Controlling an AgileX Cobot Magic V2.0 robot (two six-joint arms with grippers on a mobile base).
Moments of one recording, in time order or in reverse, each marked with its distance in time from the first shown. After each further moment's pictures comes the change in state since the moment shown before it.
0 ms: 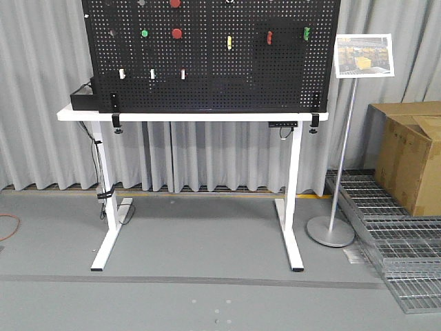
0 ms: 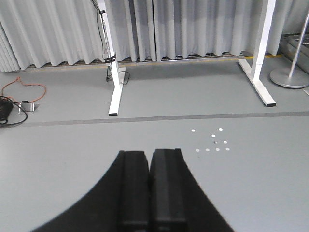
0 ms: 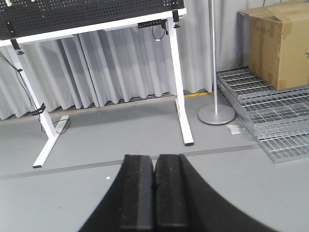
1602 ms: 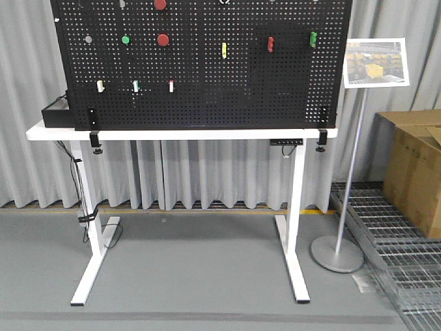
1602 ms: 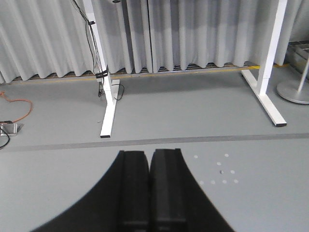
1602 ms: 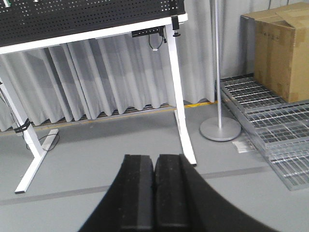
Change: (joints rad) left arm 0.000 0.000 0.000 0.000 0.000 0.000; right arm 0.000 0.000 0.000 0.000 0.000 0.000
